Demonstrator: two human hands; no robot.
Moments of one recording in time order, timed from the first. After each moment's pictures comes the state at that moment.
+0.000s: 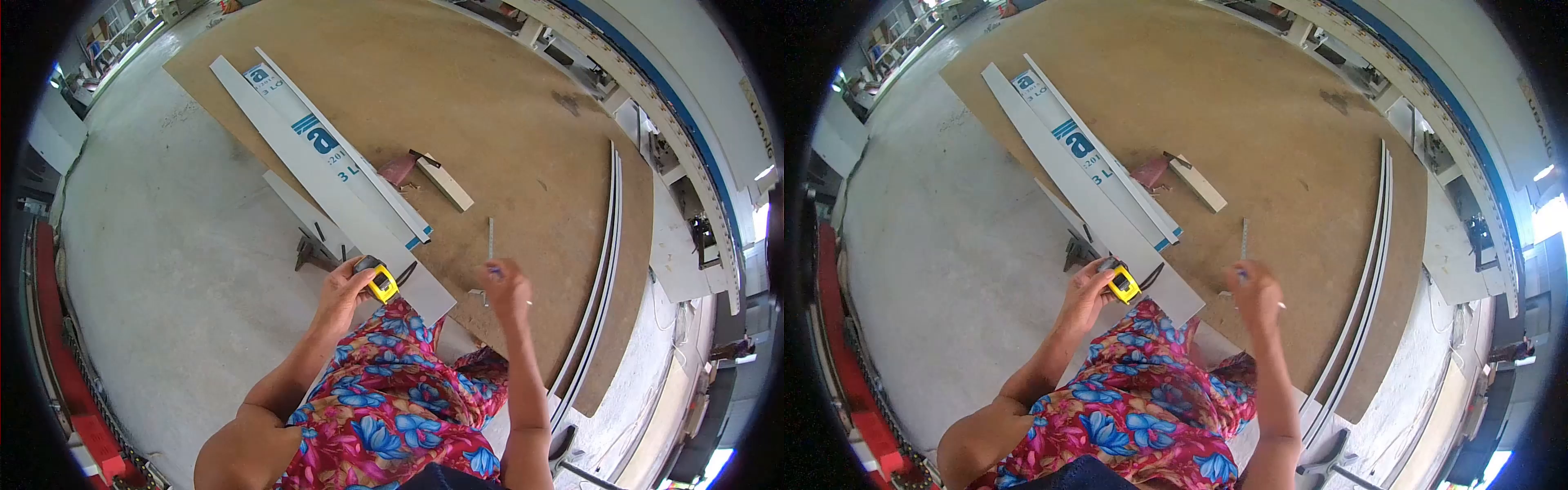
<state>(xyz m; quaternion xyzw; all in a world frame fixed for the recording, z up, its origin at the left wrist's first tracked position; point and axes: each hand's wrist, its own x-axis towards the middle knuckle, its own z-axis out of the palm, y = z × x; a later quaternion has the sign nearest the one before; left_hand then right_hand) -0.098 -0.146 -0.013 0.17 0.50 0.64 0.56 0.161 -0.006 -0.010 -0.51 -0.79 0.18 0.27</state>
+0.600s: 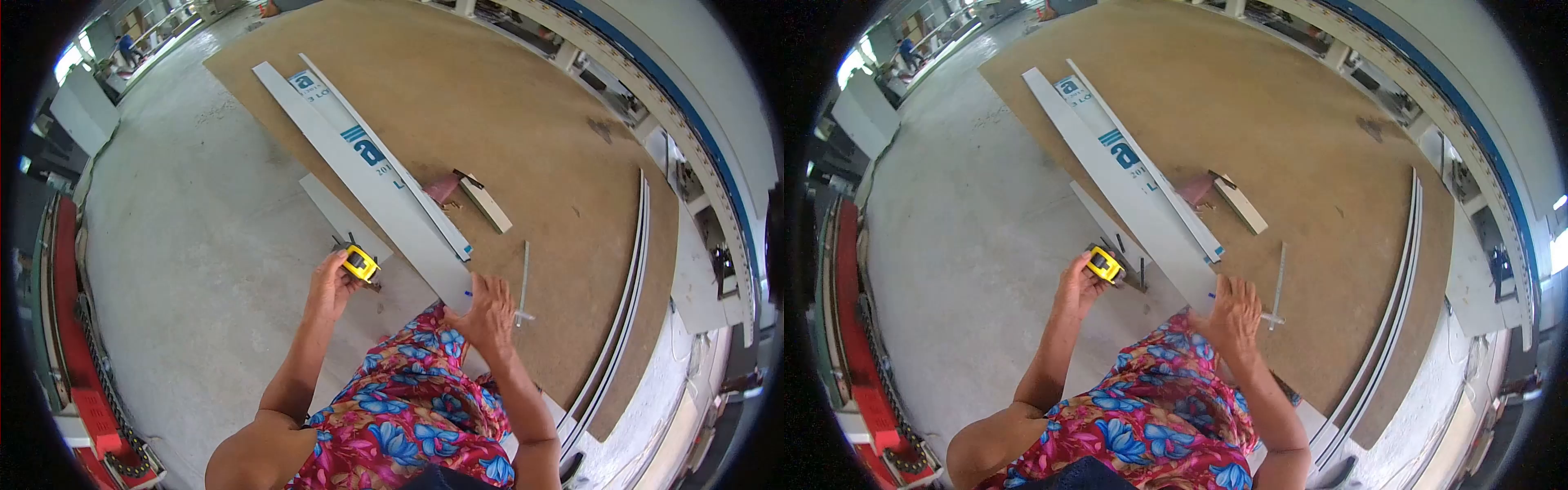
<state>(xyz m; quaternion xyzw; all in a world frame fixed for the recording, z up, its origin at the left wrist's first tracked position) -0.179 -0.167 -0.026 0.05 0.49 0.72 0.48 0.066 -0.064 0.031 -0.47 -0.87 0.13 0.12</state>
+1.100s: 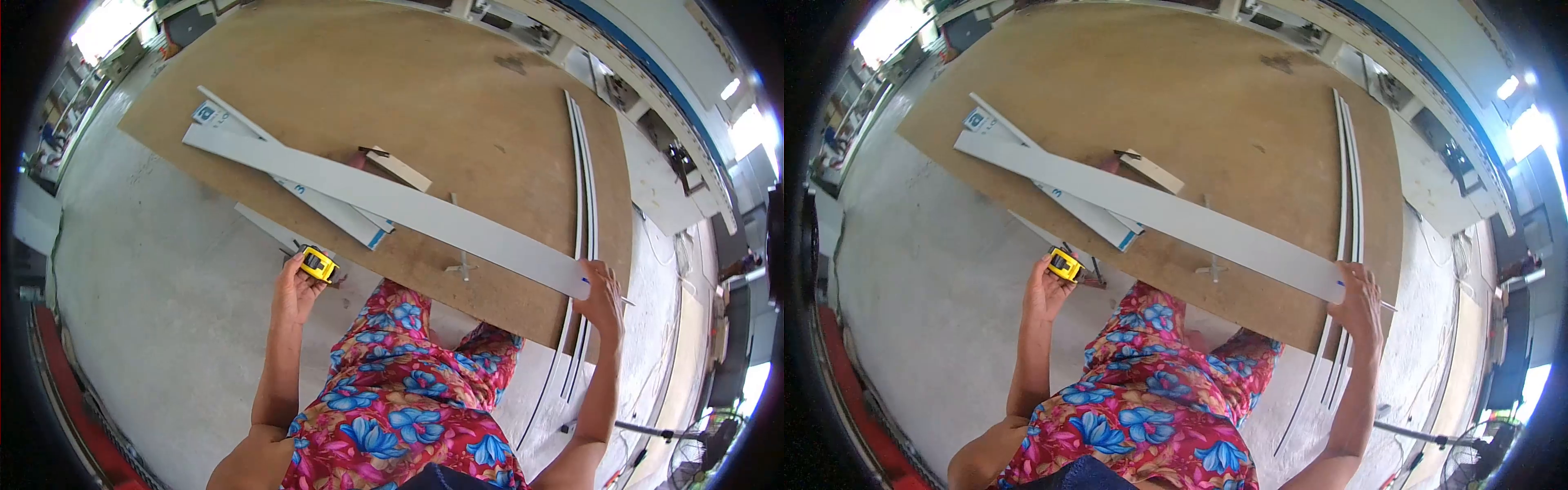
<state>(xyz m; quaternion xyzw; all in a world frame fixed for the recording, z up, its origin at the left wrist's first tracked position) -0.141 -0.139 -0.020 0.06 0.44 0.68 0.58 0.344 -0.046 0.093 -0.65 -0.76 0.04 0.02</state>
